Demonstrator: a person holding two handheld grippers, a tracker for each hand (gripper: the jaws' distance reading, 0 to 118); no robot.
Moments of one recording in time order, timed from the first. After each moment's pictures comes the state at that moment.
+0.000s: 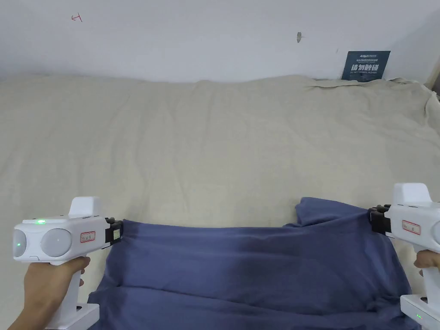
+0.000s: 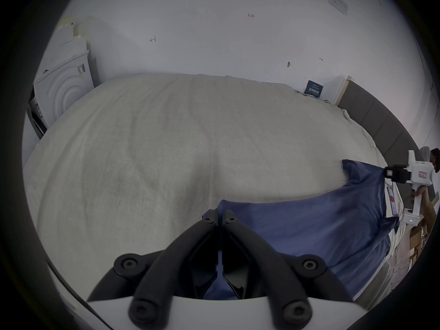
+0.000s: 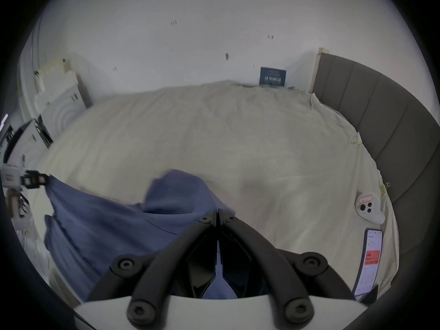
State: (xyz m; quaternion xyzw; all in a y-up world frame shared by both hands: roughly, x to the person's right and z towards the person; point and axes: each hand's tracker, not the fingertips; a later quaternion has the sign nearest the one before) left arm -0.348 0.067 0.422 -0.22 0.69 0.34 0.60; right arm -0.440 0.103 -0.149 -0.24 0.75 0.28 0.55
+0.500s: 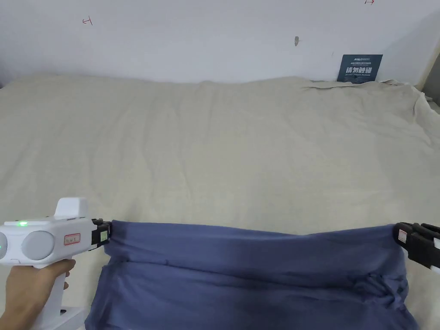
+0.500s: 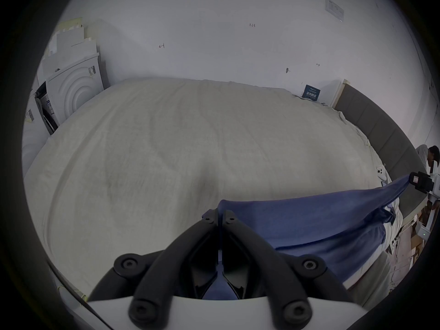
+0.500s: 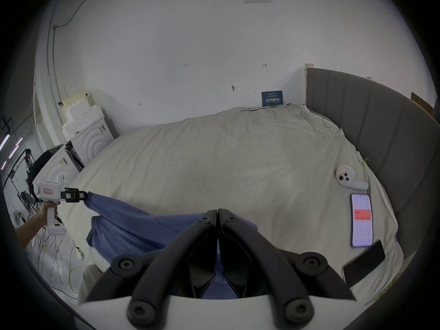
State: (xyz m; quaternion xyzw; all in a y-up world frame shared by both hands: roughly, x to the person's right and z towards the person) left arm -0.255 0.097 0.421 -0.21 0.69 0.33 0.61; right arm -0.275 0.155 -0.203 -0.25 0.78 0.19 0.54
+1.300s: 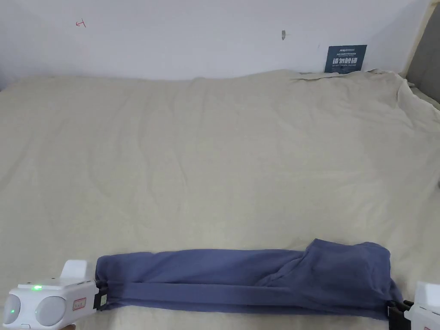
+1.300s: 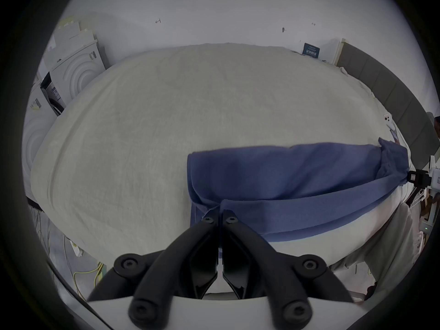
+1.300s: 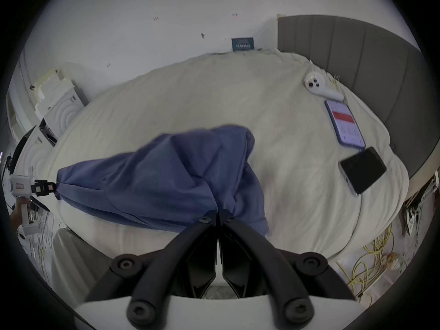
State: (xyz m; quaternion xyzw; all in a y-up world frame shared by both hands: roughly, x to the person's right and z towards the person) left arm -0.160 0.013 0.382 -0.31 0.67 0.36 0.56; right arm -0.192 0.021 -0.213 -0.34 0.68 0.30 0.57
